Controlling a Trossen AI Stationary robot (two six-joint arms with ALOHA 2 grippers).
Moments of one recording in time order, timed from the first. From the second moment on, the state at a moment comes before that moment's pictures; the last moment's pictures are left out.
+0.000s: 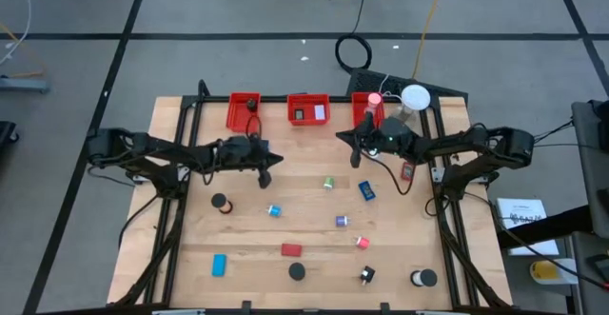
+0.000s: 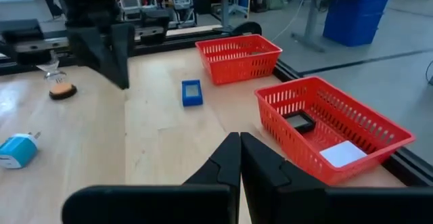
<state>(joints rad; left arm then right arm) 0.19 1.37 0.44 0.47 -0.04 -0.12 -0.41 1.41 0.43 0.80 -0.10 0.01</state>
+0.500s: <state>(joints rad) -0.02 1.37 0.49 0.37 -0.36 -0.31 -0.38 1.41 0.43 0.86 -0.11 -0.09</state>
